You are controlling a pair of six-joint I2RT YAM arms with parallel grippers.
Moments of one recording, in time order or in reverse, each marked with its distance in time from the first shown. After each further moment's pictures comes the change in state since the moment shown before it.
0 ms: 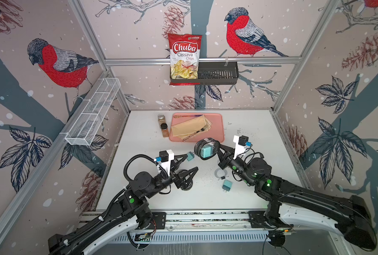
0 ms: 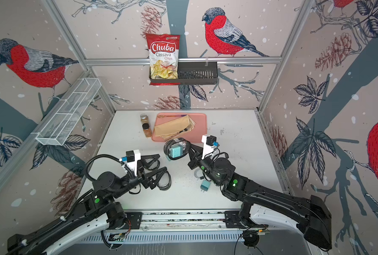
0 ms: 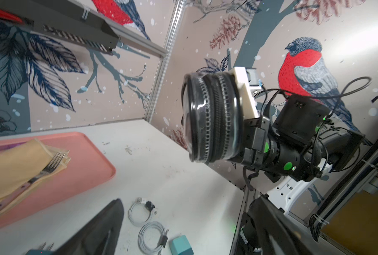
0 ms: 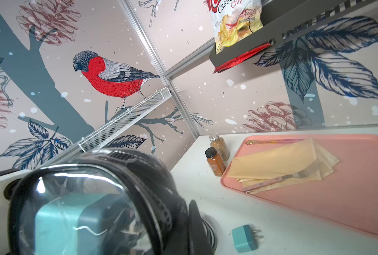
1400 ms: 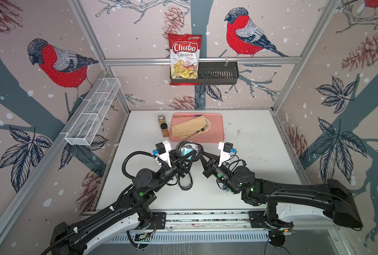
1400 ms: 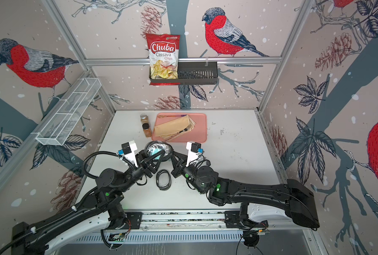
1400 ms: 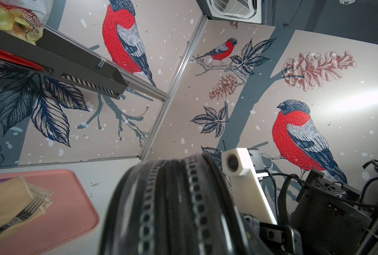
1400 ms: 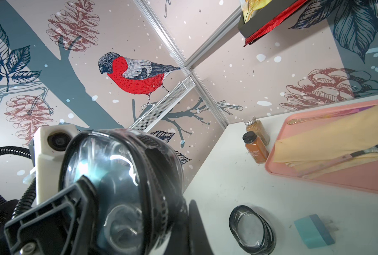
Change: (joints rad) left arm 0.000 0.192 0.039 0.327 -0.116 -0.127; right arm 0.216 0.229 0.059 0.204 0.141 0.101
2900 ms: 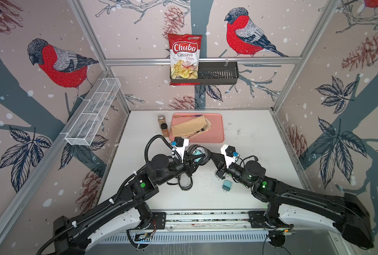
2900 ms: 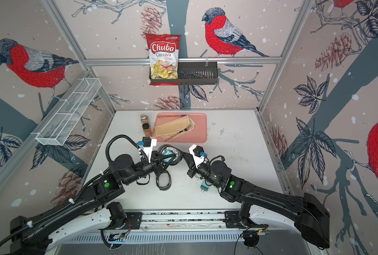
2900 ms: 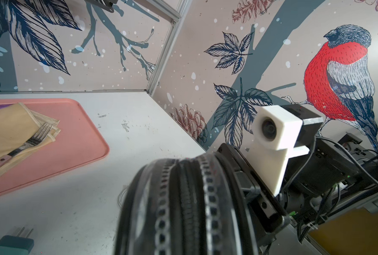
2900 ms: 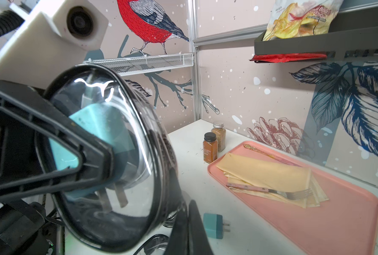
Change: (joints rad) left arm -0.001 0.149 0.244 -0.506 0.131 0.004; right arm -0.268 -0.199 -0.156 -0.139 -0.354 -0.531
